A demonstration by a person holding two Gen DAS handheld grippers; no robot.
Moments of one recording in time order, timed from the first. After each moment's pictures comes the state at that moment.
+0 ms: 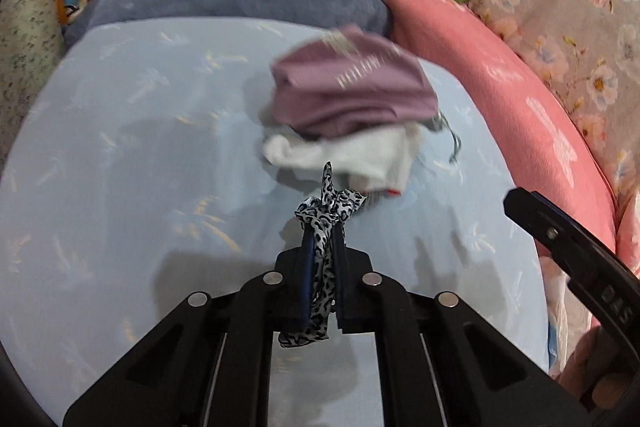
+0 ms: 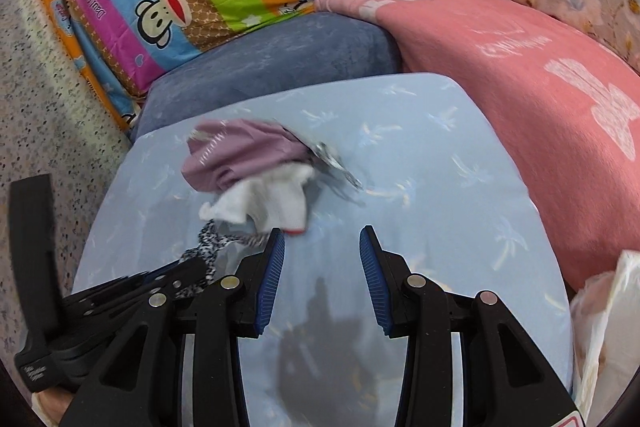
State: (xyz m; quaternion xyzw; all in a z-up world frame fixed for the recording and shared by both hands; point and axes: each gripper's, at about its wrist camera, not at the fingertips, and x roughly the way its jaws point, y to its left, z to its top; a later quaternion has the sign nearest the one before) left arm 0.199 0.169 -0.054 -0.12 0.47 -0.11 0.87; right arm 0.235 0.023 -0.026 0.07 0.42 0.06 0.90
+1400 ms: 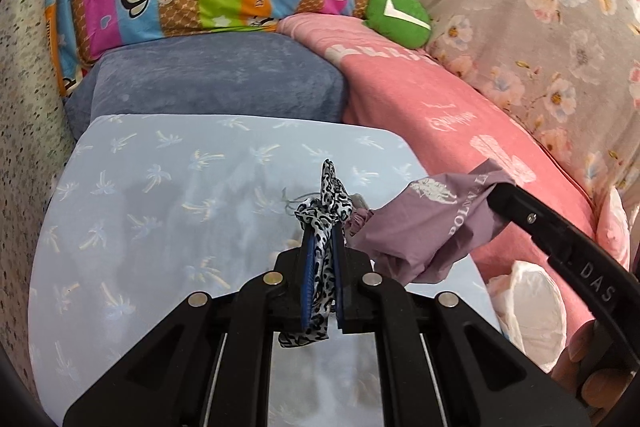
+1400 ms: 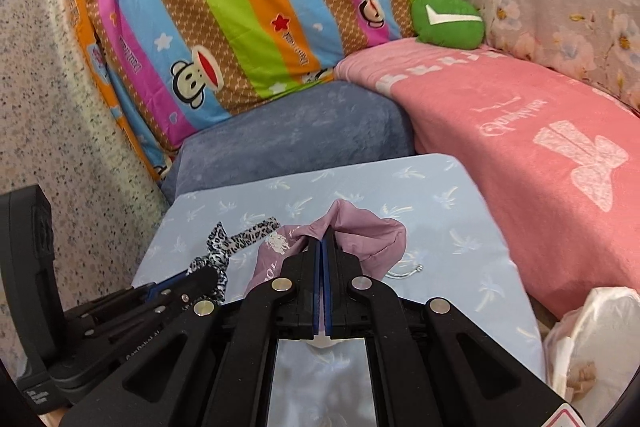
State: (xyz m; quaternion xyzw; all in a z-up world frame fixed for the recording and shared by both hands) left arm 0.160 0.143 0.034 -0.10 0.38 -0.15 0.91; right arm 0.170 0.014 0.081 0.10 0.32 0.06 0.94
